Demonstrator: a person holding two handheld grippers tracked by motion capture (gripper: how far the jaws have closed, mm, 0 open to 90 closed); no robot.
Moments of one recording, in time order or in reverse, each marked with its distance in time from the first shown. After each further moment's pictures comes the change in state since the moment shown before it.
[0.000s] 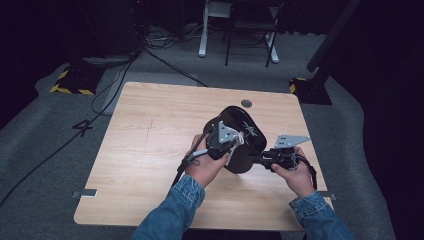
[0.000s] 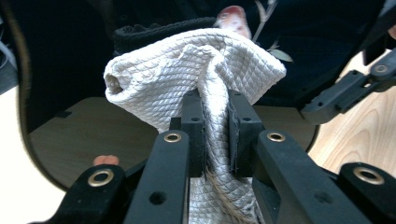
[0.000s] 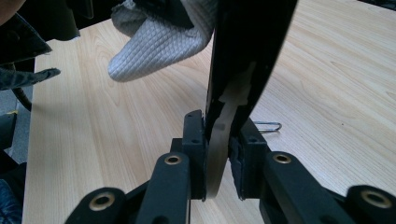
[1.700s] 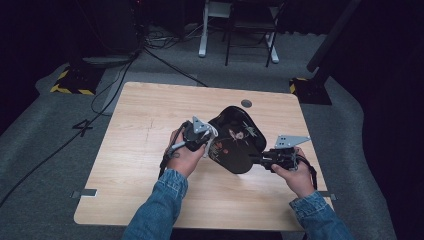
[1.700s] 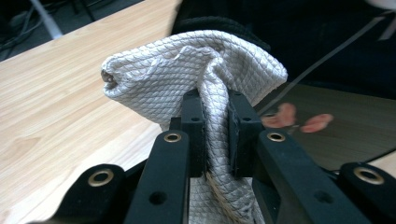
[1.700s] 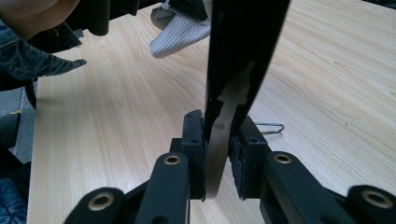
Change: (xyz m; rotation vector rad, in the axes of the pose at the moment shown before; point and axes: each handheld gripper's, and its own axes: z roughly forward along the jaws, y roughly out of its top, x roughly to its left) left arm 0.056 -0.039 0.001 0.041 0.075 -0.133; right arm 0.001 0.000 0.000 0.000 0.008 0.001
